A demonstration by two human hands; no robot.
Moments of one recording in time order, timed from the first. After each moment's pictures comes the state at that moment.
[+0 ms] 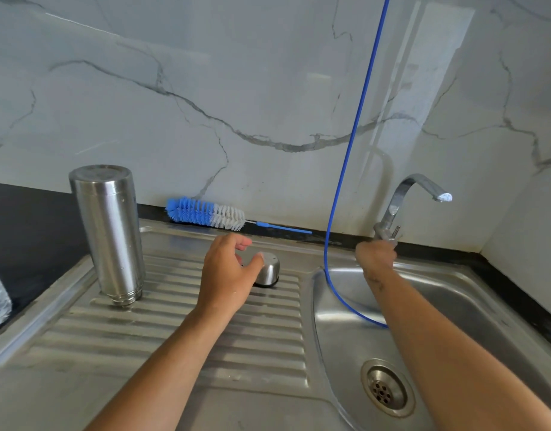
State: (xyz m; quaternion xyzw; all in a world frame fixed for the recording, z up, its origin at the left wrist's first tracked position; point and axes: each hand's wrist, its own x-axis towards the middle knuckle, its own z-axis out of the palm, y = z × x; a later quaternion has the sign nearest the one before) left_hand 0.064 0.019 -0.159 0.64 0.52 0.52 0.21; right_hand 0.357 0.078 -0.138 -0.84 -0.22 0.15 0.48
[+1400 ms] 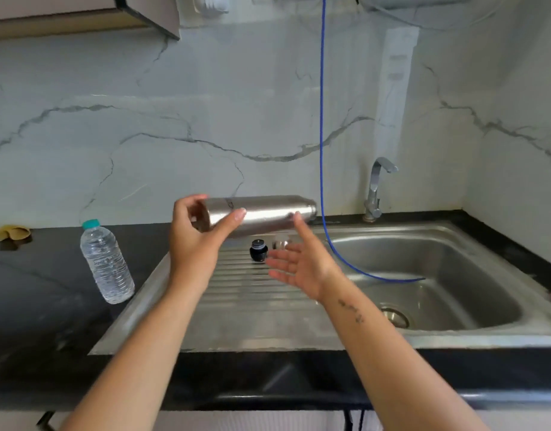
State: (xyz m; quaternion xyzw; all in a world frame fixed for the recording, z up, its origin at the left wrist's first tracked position) left_hand -0.025 -0.159 -0.040 0.57 0.41 0.66 0.27; right_hand 0.166 -0.171 -0.072 -0.42 -0.31 0.66 0.54
